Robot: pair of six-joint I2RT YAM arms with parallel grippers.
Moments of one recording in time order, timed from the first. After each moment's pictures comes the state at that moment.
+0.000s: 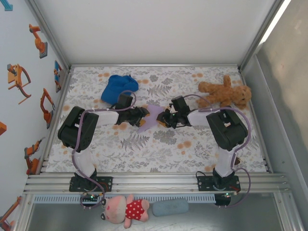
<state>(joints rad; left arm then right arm) -0.52 1.86 0.93 0.03 0.48 -1.25 0.53 1.88 0.93 0.08 -0.55 1.04</state>
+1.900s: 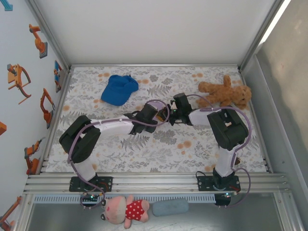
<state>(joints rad) -0.90 1.77 1.02 -0.27 -0.27 -0.32 0.50 1.88 0.93 0.21 -0.63 1.25</state>
